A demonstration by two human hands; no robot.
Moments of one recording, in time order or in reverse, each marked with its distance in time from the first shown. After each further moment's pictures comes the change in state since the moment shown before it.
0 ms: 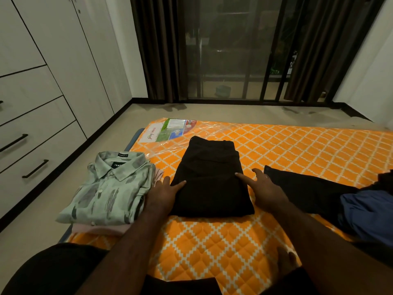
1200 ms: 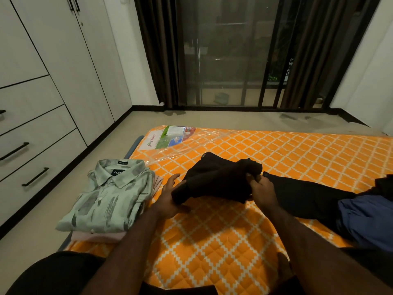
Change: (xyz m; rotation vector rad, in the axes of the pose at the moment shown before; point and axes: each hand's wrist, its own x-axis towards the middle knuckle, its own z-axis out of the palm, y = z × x) left_hand -0.001 0.002 -0.009 -1.106 0.018 0.111; right_hand 0.001 -0.023 -0.011 1.246 0.355 0.273
